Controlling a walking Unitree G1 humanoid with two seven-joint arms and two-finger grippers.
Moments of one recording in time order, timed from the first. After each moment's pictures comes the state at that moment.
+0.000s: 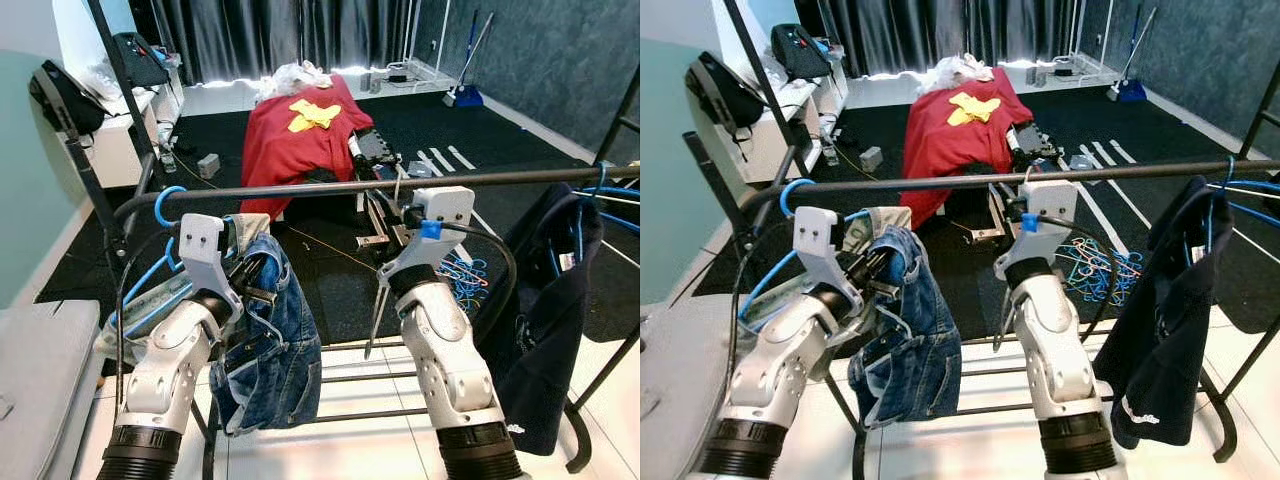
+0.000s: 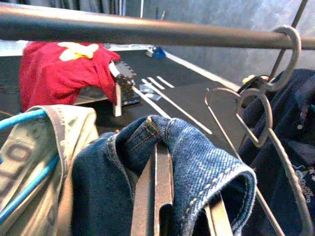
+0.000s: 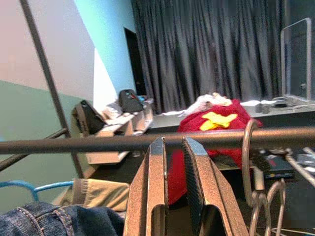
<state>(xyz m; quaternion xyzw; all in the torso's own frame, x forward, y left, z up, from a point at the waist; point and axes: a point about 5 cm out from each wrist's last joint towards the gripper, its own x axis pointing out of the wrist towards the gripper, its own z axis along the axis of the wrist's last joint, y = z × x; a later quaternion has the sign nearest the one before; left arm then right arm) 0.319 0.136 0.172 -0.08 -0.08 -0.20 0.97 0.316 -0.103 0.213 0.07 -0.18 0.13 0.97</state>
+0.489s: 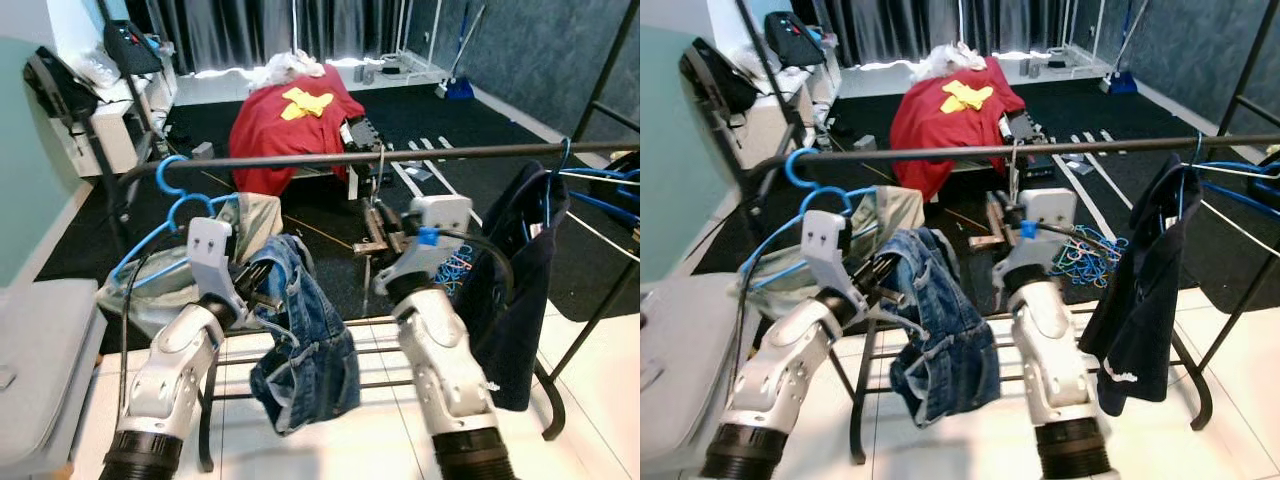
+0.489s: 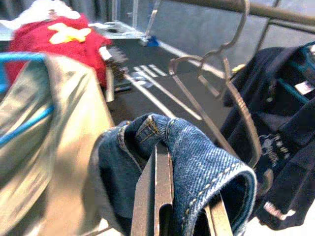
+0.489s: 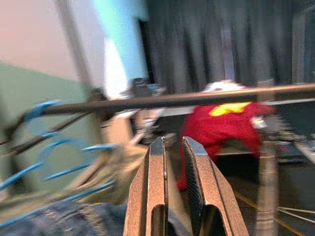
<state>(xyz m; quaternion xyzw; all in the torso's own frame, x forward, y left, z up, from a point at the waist) 0.314 0.137 0.164 -0.08 -0.06 -0.21 0.97 0.315 -0.087 0.206 0.07 -0.17 0.17 0.97</state>
